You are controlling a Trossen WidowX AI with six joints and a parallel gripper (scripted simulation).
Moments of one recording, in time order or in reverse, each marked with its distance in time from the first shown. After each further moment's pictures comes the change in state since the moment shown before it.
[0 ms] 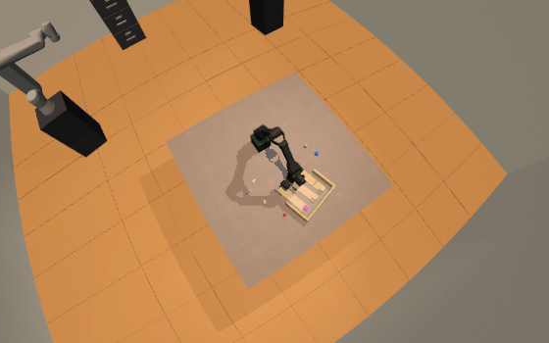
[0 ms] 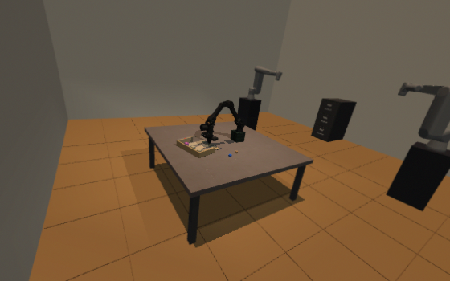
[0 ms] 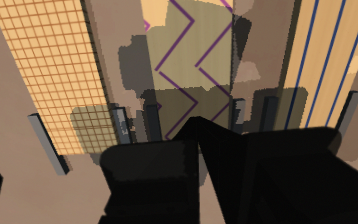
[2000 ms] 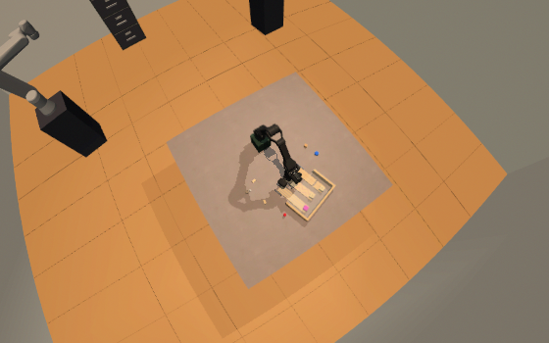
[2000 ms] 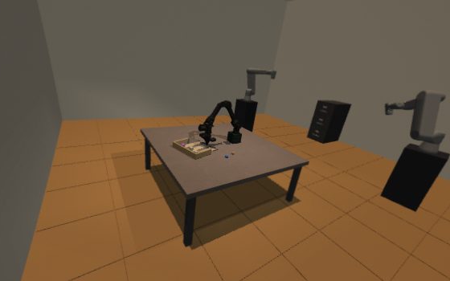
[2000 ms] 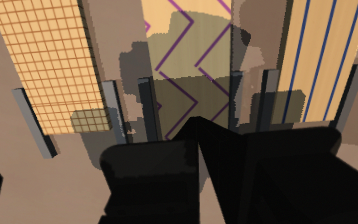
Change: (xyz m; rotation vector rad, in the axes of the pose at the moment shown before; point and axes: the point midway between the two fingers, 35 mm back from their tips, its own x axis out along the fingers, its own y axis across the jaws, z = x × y) arm 0.002 -0.002 -0.024 -0.001 -0.023 -0.004
